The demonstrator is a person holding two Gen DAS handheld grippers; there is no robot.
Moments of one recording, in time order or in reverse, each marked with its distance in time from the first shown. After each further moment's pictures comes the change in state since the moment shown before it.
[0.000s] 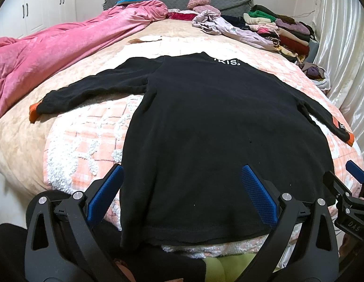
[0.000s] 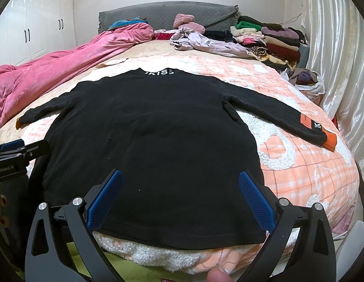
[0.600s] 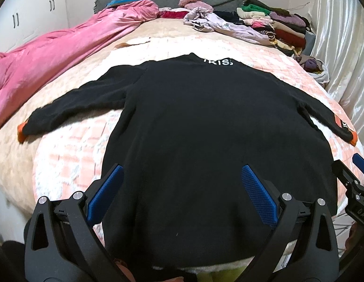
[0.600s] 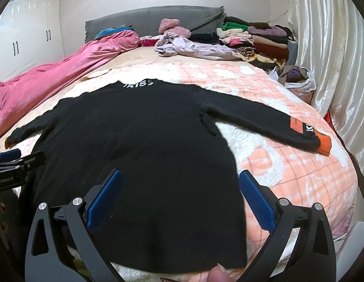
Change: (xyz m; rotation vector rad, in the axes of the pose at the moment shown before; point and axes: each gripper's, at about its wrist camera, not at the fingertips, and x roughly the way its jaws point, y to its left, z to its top) left arm 0.027 -0.029 0.031 0.058 0.011 0.004; right arm 0.017 -0.038 0.026 0.069 -0.035 -0.048
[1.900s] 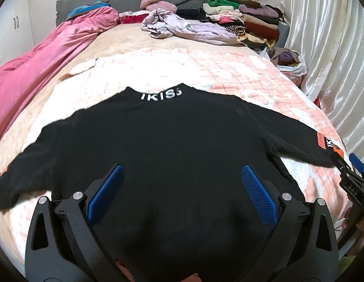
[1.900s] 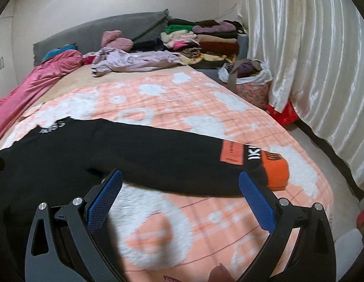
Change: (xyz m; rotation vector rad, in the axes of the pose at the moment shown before) left arm 0.061 -0.095 0.110 0.124 0.014 -0.142; right arm 0.055 -0.147 0.063 0.164 -0.035 -0.260
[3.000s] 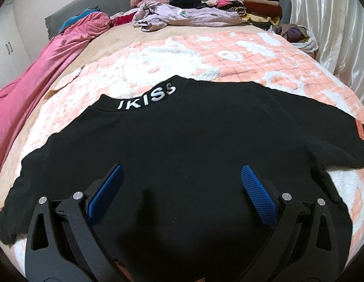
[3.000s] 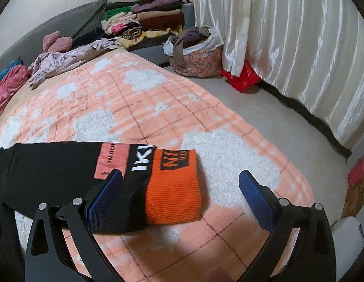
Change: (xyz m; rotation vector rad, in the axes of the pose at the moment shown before) left arm 0.107 -0.023 0.021 0.126 0.055 0.111; right arm 0.080 -0.156 0.004 0.223 0.154 -0.178
